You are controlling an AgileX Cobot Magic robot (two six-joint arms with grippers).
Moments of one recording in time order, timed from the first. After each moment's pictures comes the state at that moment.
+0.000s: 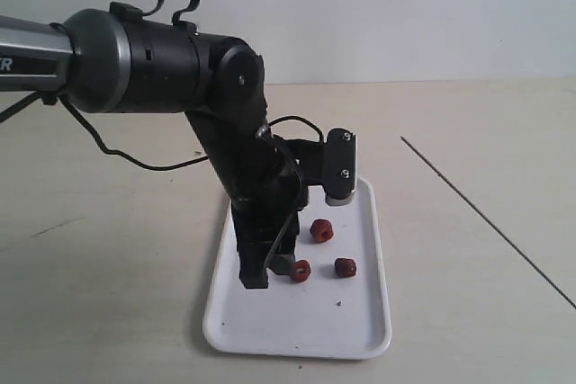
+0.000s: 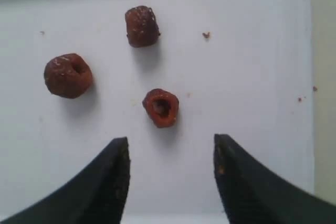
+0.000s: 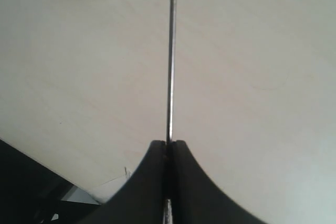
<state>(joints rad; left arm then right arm) -0.76 2.04 -1.45 -0.23 0.87 1.09 0.54 0.79 -0.60 -0.13 1.13 0.14</state>
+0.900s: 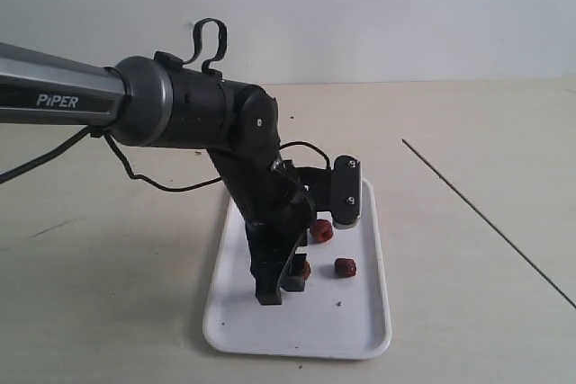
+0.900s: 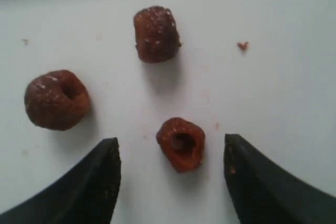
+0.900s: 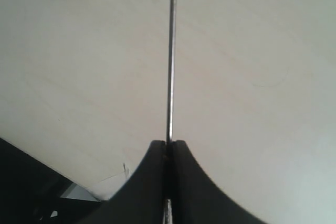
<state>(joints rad) -0.77 2.15 -1.45 -0.24 0.75 1.12 0.54 0.79 -0.60 -0.13 1.14 0.14</state>
